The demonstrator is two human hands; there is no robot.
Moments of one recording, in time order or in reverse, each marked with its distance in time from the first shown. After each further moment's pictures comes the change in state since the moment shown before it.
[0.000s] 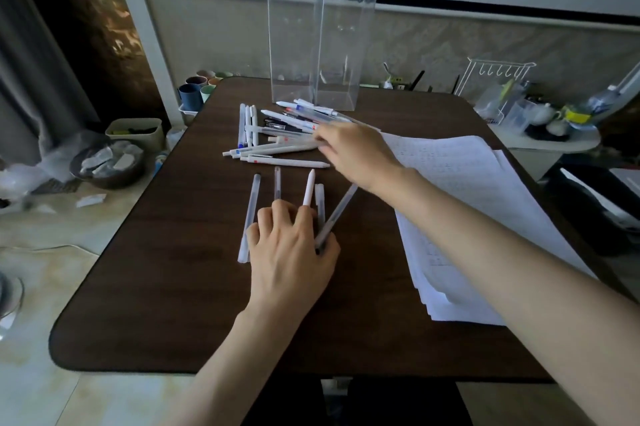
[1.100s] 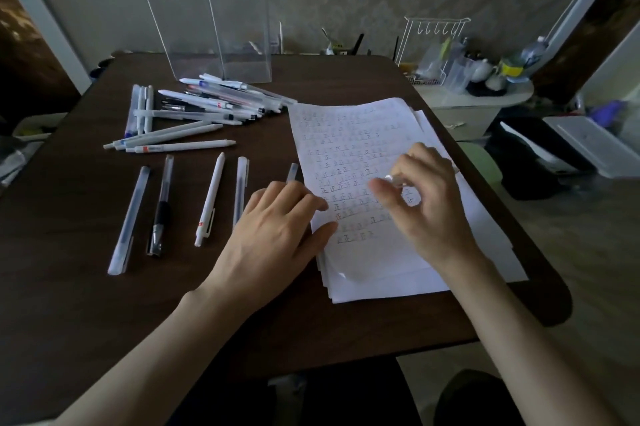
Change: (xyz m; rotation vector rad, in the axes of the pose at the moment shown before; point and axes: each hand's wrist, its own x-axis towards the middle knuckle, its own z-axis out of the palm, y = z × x) left_hand 0.014 0.065 0.022 -0.207 -0.110 0.593; right_hand -0.184 0.062 -0.042 0.366 0.514 0.233
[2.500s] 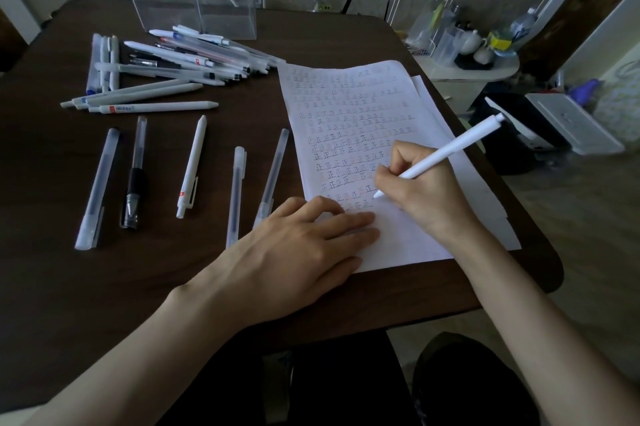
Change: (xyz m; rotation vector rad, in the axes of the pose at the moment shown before) left_hand -0.014 0.015 0.005 -0.017 -0.337 0.343; right_hand -0.013 0.003 0.000 0.261 -0.210 0.571
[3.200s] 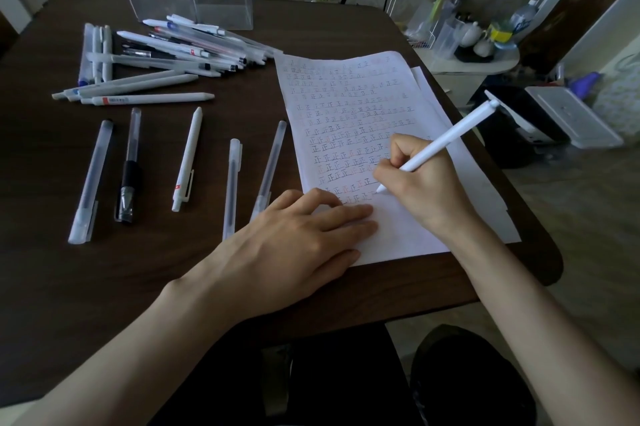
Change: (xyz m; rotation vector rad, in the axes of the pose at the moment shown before) left_hand 0.000 0.000 -0.002 -0.019 0.007 -0.003; right_hand 0.000 -0.001 0.000 -0.030 0.014 -0.043
